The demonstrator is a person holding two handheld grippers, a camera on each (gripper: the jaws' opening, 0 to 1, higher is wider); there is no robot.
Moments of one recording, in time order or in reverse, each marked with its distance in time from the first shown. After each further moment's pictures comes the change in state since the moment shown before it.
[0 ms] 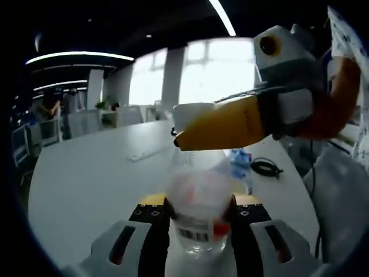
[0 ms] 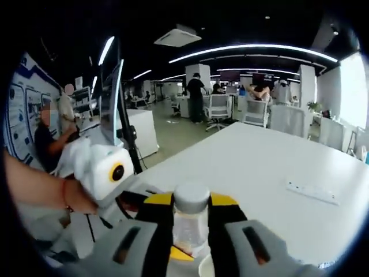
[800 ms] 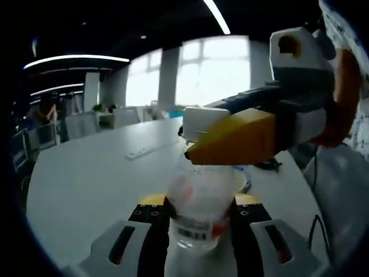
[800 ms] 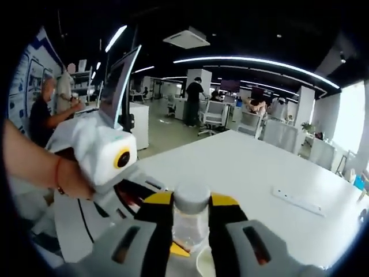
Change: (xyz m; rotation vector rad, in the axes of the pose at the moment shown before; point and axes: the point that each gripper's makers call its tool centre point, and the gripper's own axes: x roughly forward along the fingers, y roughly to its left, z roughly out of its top) left arm 0.000 -0.004 -0.013 0.019 0.004 -0.012; right arm -0.004 0.006 -0.020 -0.120 -0.013 -0.071
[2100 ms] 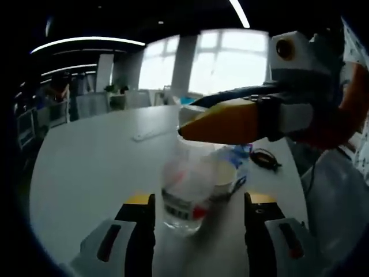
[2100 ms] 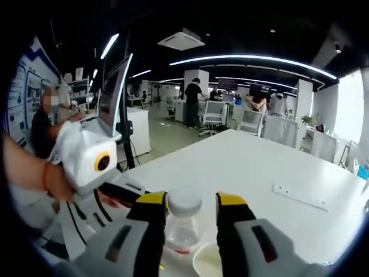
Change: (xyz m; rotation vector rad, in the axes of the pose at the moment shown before) left arm -0.020 -0.015 -0.008 -0.114 0.111 0.083; right arm -0.010 -0.013 0.009 0.079 -0.016 0.025
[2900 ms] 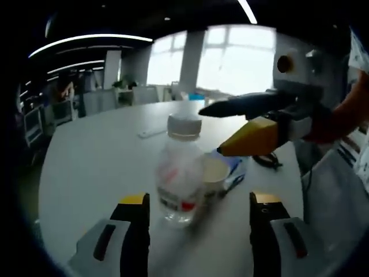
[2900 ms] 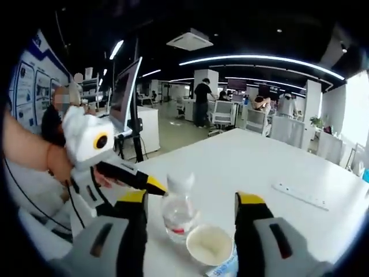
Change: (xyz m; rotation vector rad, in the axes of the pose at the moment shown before) left arm -0.020 -0.017 0.005 -0.006 0.032 0.078; right arm -0.038 -0.006 -0.014 -0.025 0.007 0.076
